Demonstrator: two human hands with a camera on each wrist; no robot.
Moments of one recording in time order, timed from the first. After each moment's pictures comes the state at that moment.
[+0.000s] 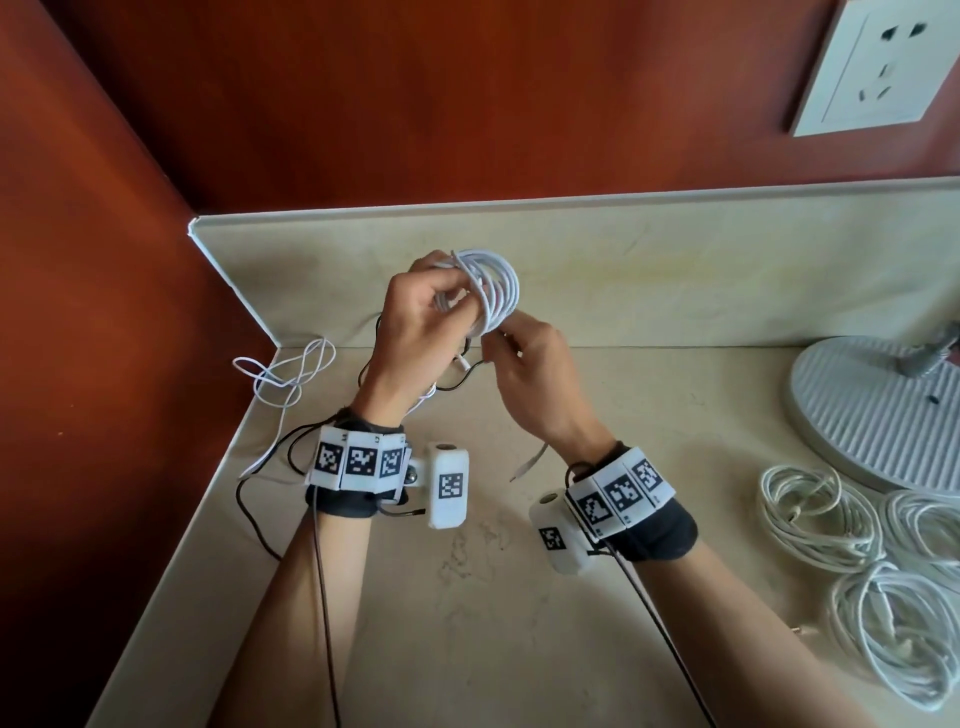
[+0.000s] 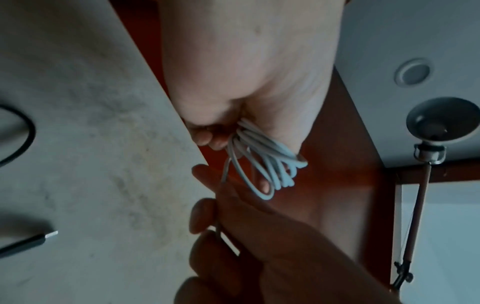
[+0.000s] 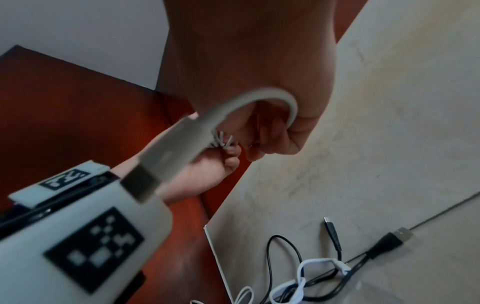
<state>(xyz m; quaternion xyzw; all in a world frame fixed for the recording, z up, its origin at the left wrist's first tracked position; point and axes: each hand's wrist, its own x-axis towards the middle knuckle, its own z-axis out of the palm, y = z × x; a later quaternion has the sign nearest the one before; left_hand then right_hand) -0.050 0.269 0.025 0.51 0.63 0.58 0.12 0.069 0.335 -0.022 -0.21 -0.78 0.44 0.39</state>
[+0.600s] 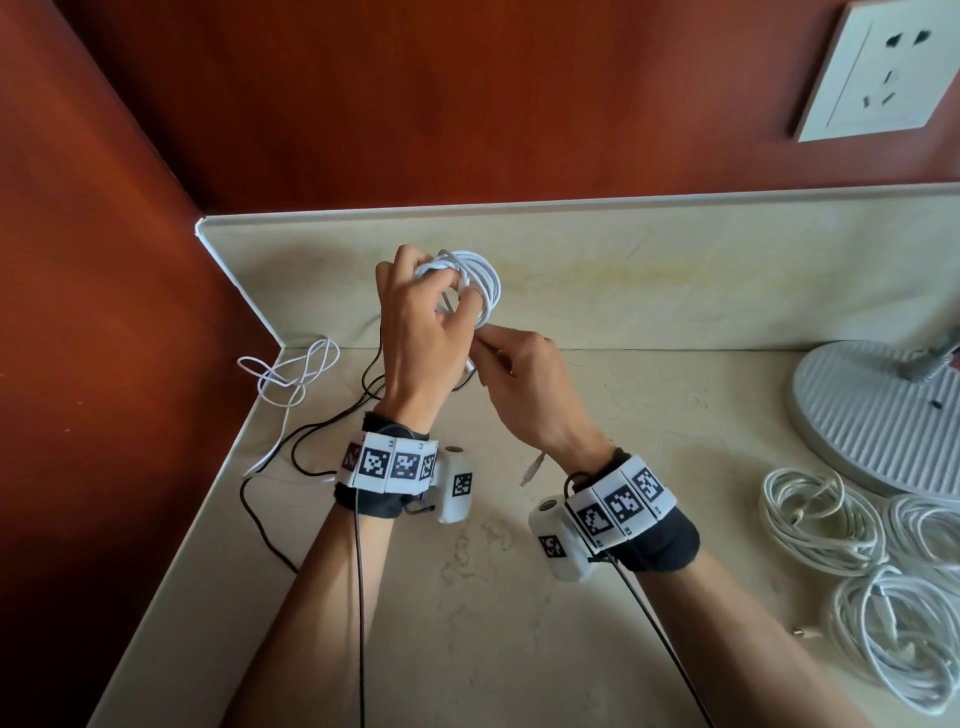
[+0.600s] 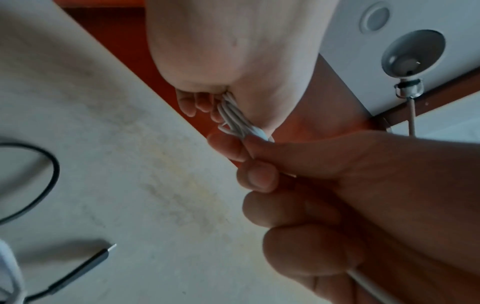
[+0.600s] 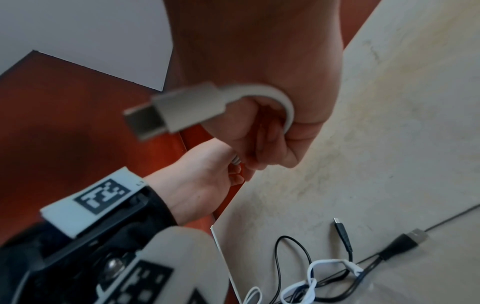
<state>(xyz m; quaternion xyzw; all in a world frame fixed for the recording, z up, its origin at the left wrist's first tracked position) -0.056 0.282 0.002 0.46 0.74 0.47 -0.13 0.069 0.322 -0.013 -0.19 -0.80 0.43 0.36</state>
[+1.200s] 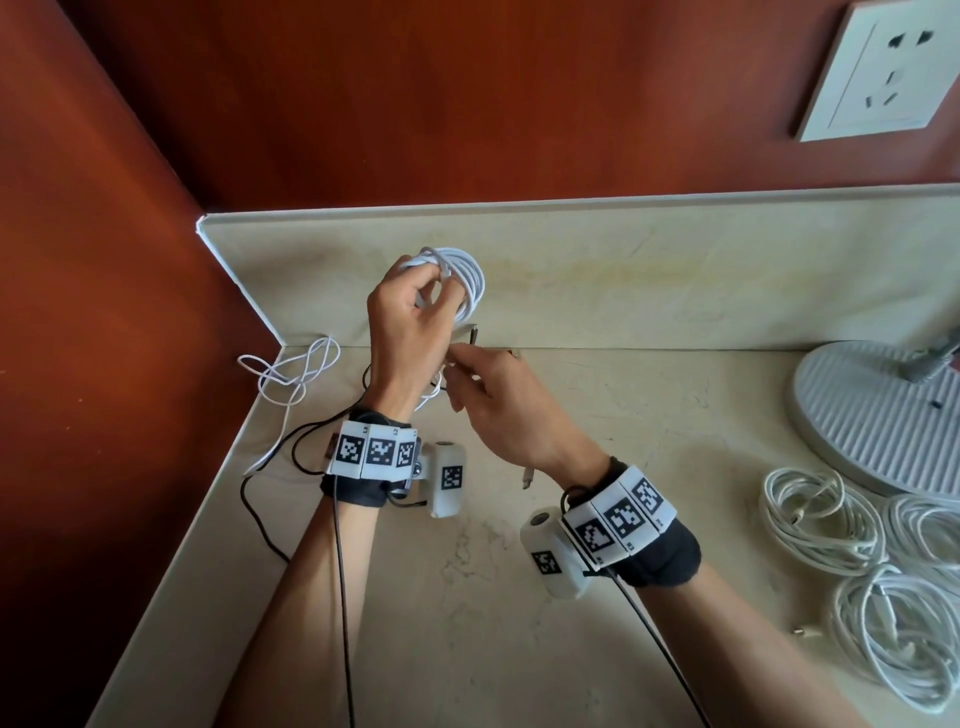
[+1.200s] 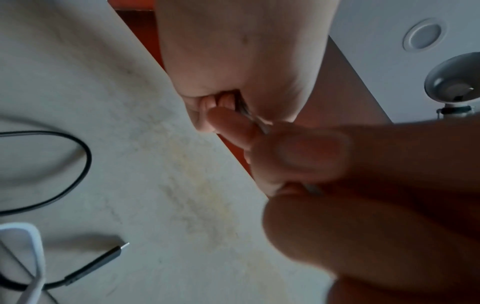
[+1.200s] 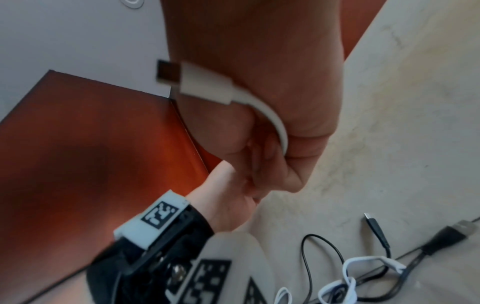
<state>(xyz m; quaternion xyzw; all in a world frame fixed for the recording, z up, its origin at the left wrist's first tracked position) -0.063 0.275 0.011 0.43 0.68 0.59 -0.01 0.070 0.306 -0.012 -0.16 -0.84 0.46 0.23</state>
